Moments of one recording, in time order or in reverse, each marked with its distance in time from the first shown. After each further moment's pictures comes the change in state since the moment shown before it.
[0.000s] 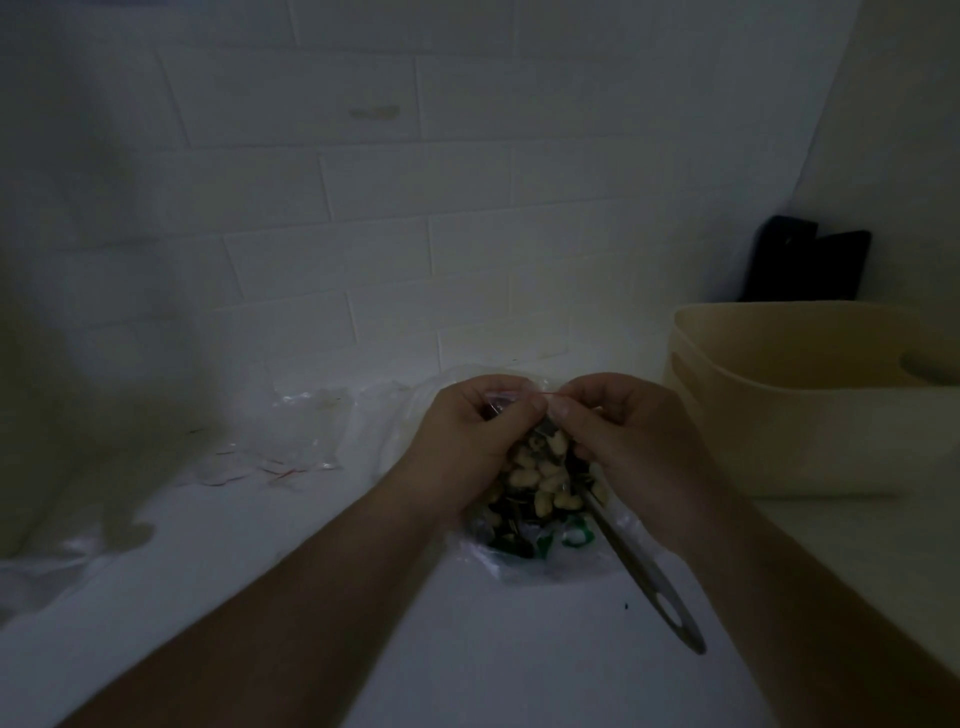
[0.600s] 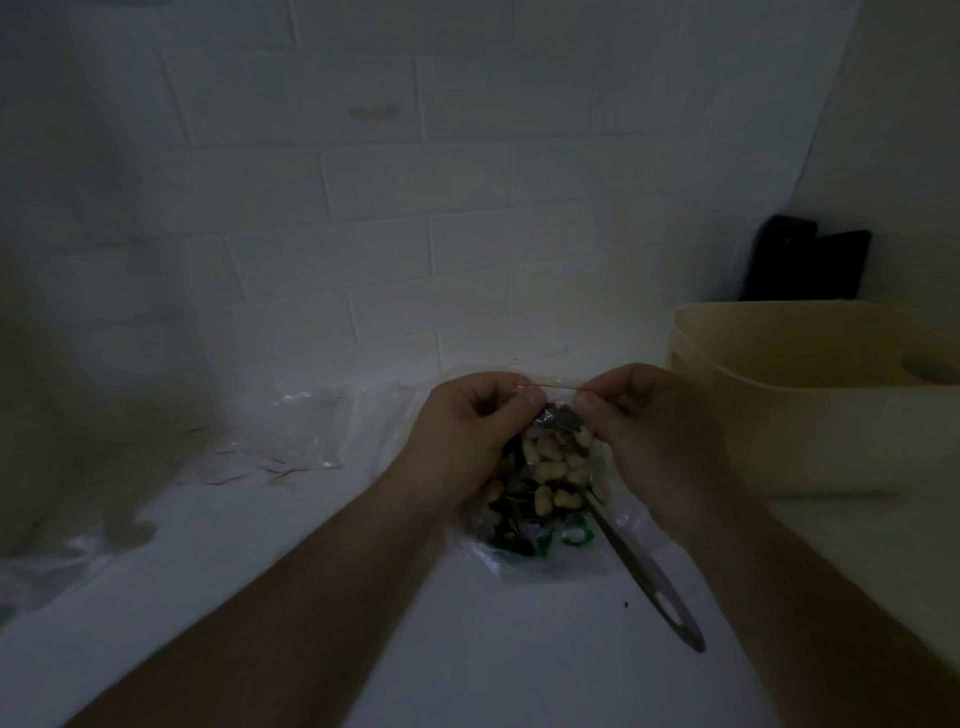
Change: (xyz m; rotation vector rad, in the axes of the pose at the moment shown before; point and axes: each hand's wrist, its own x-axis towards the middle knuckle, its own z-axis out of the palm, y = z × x) left_hand 0.002 0.001 -0.001 0.033 0.057 -0.036; right_hand 0.006 0.005 -0.007 -0.079 0.149 -0.057
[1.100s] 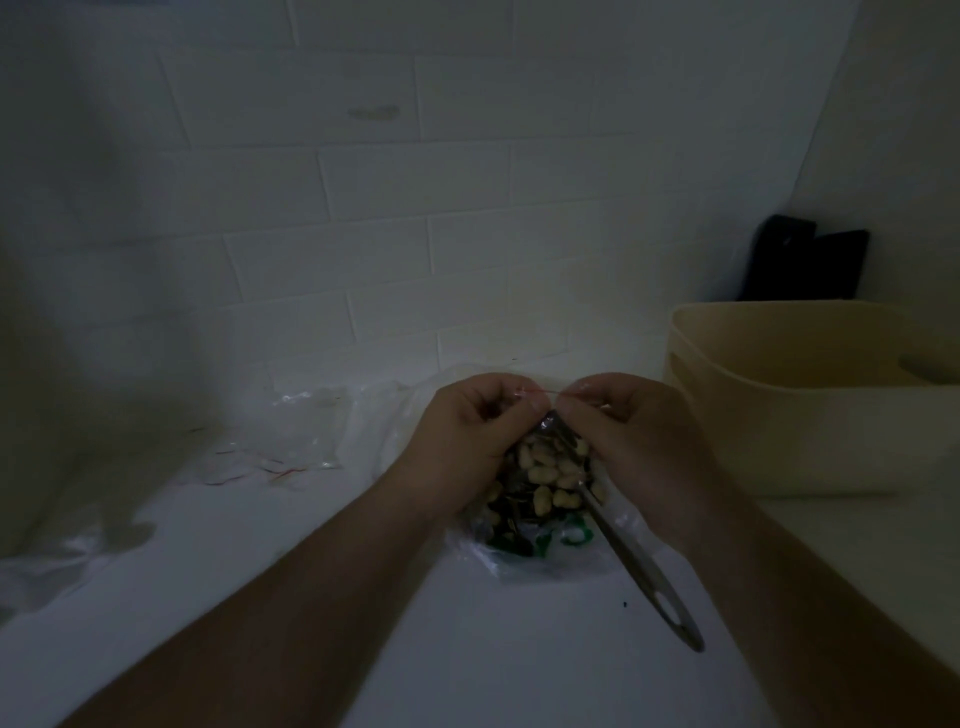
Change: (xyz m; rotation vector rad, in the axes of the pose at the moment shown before) left_hand -0.003 0.002 0.000 0.013 -0.066 0.054; right_hand -0.005 -0.006 0.004 0.065 -0.095 0.072
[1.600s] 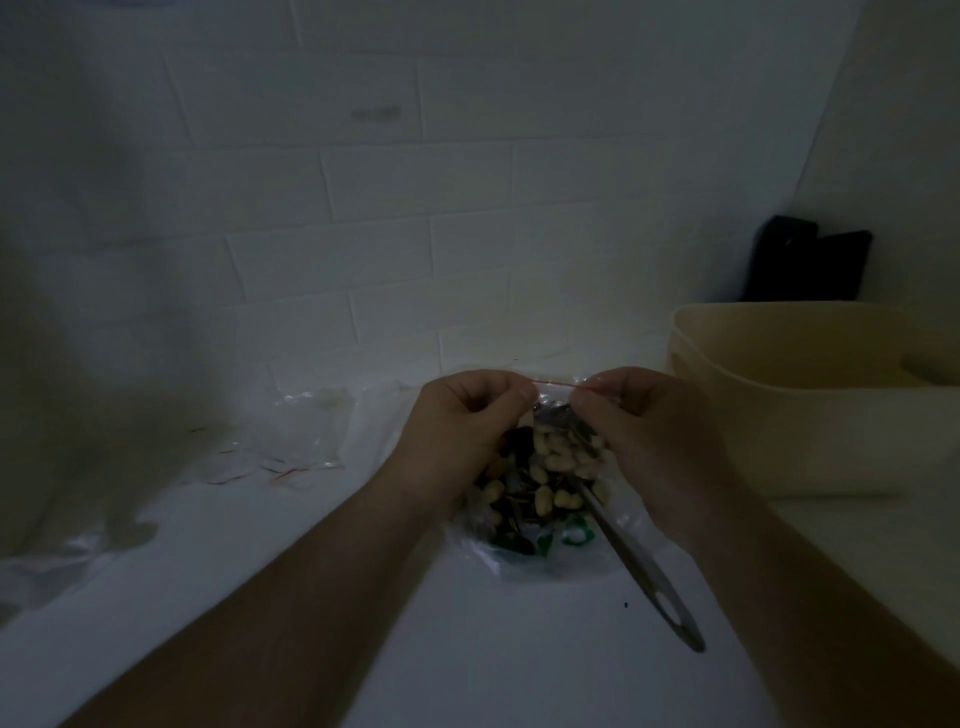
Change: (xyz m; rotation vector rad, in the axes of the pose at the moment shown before) left_hand 0.003 0.002 -0.003 -0.020 0.116 -0.069; right_hand 0.002 -0.001 -0.002 0.056 0.076 -0.039
